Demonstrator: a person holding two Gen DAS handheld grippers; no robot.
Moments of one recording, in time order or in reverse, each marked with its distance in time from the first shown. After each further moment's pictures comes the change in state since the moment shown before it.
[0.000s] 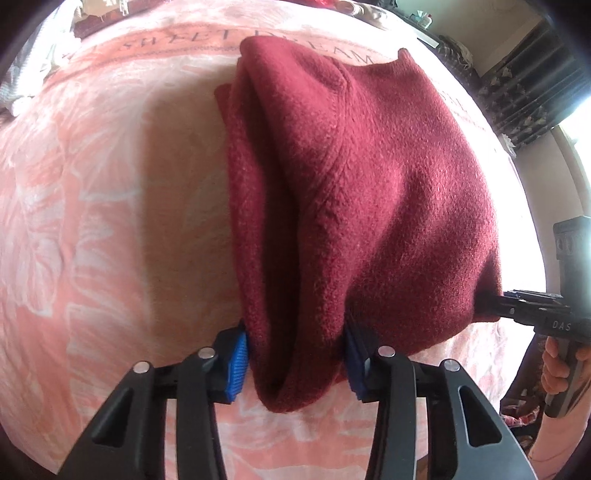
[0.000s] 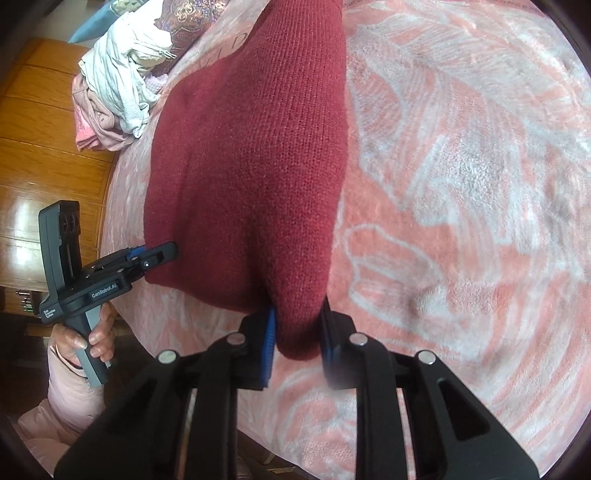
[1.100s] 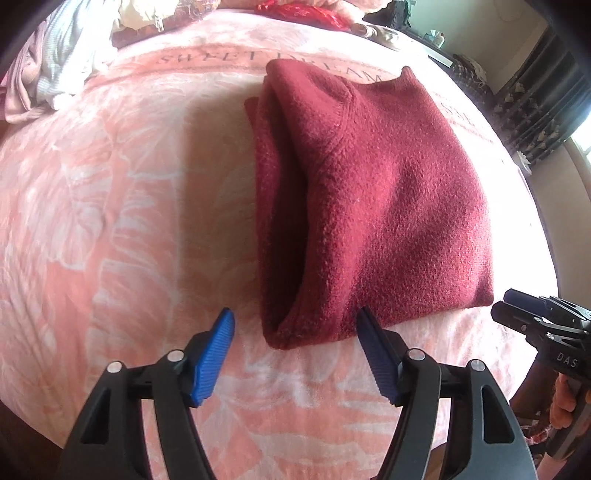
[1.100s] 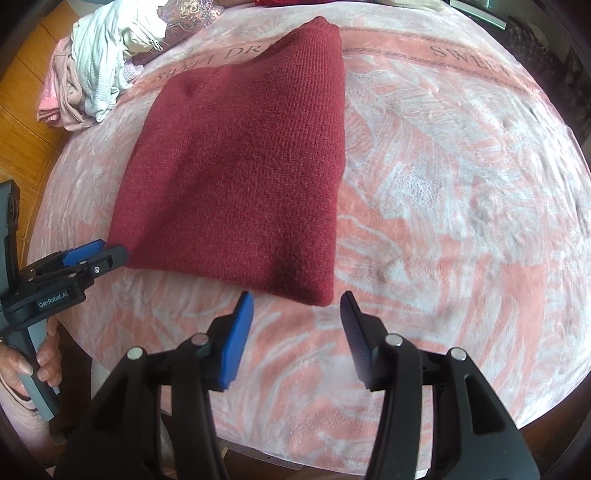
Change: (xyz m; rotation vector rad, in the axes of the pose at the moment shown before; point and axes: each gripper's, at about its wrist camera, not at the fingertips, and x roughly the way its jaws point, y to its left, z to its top) left arm -0.031 -0.012 -0.052 -0.058 -0.104 0.094; right arm -0.017 0.053 -0.050 -0.093 -0.139 -0.368
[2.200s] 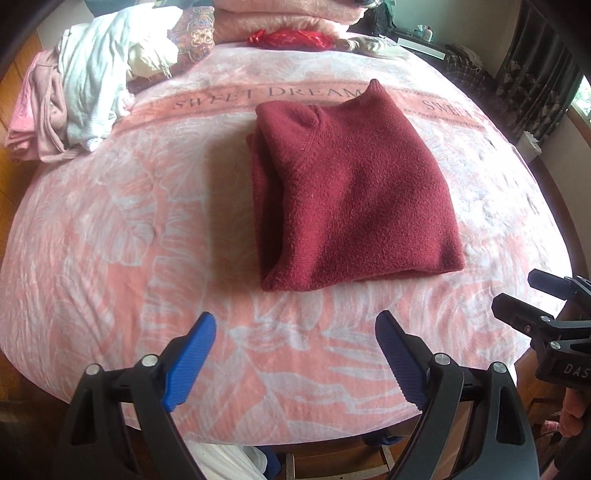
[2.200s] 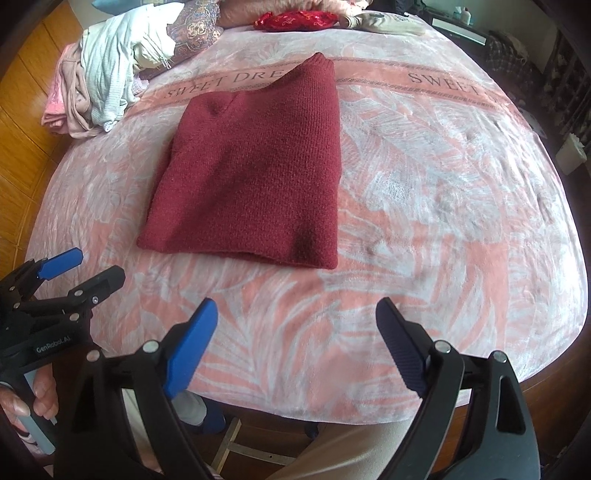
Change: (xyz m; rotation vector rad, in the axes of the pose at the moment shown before) left arm -0.075 -0.052 -0.031 0.092 -0.056 0.152; right arm -0.064 0.029 -0.035 0.013 -0.081 -0.063
